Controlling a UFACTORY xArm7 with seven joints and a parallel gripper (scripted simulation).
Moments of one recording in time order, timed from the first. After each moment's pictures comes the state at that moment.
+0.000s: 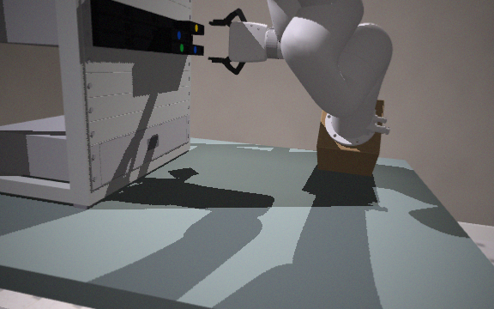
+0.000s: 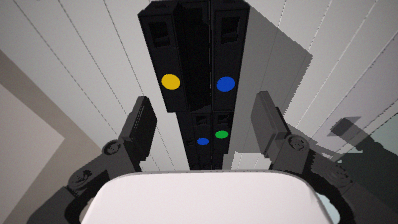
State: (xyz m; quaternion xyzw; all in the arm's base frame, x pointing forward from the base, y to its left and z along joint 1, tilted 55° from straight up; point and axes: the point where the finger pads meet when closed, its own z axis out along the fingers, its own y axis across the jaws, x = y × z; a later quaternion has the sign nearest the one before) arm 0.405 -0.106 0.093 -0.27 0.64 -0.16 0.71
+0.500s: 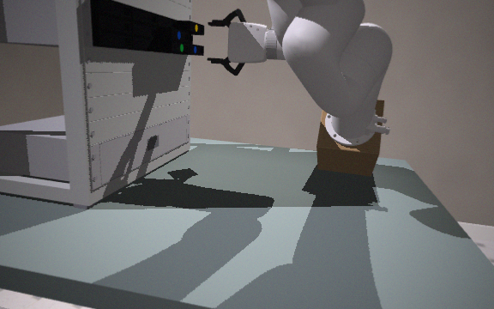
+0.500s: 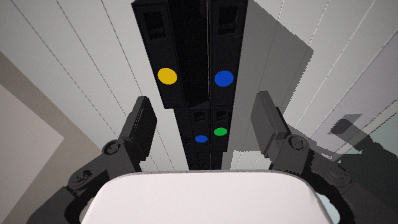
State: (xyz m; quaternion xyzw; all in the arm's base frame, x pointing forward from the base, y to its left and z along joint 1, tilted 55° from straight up) arm 0.404 -0.100 0.097 -0.27 0.64 -0.16 0.71
